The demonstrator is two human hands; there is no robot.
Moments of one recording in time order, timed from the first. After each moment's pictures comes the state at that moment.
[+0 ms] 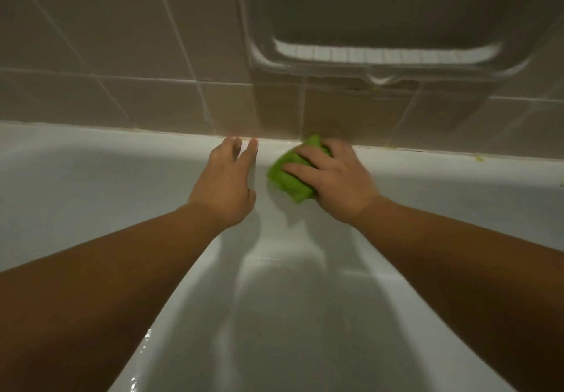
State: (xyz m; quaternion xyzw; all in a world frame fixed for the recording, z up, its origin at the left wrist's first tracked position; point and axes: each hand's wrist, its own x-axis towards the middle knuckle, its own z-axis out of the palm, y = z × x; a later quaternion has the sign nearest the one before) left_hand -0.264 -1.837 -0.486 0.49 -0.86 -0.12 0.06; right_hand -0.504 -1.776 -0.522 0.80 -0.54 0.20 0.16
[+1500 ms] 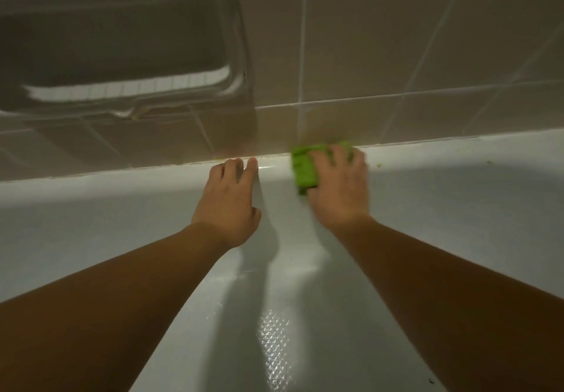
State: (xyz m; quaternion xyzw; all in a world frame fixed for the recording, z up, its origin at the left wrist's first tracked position) left_hand -0.523 -1.718 -0.474 0.41 -0.91 -0.07 0.01; right_hand -0.718 -1.633 -0.502 0.51 -0.84 0.19 0.07
